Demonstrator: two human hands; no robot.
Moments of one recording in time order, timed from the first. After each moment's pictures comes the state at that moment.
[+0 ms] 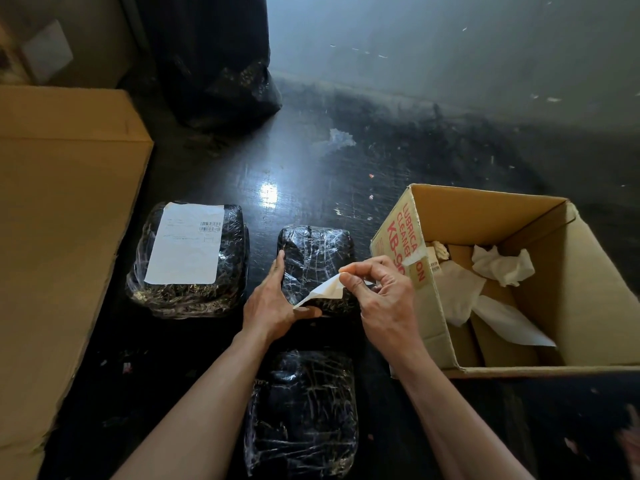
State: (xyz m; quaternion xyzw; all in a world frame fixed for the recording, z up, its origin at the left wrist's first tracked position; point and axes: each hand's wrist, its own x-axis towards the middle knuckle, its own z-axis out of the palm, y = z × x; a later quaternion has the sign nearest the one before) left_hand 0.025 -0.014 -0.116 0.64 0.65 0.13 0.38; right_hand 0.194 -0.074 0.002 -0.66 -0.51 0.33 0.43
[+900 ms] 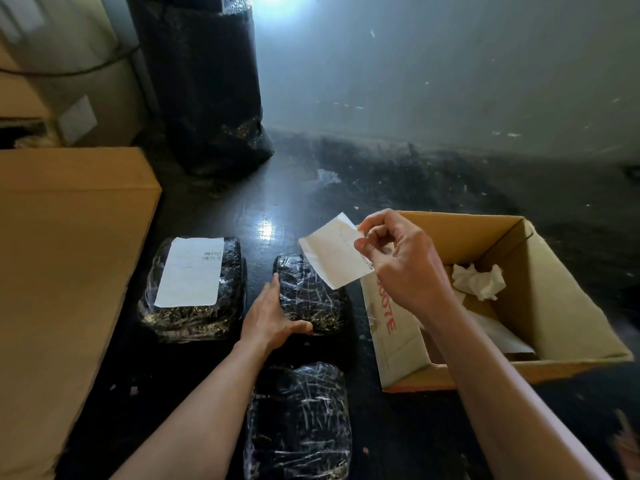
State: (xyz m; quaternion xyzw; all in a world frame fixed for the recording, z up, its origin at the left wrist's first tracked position) left_hand 0.028 -0.016 -0.090 0.66 0.65 0.12 0.35; right_hand 0.227 -0.065 0.106 -0.65 -0.63 0.21 0.38
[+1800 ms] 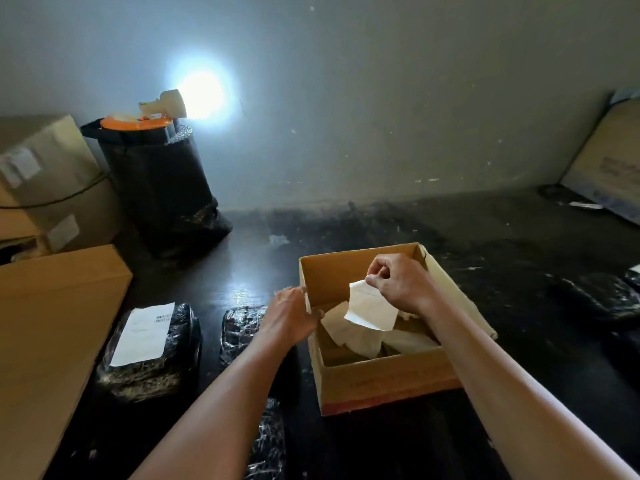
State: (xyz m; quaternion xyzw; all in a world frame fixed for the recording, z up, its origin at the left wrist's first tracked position) left_hand 0.198 -0.081 0.080 0.79 0.56 0.15 0.22; right_hand 0.399 -0.143 0.142 -0.74 -0.60 0.16 0.26
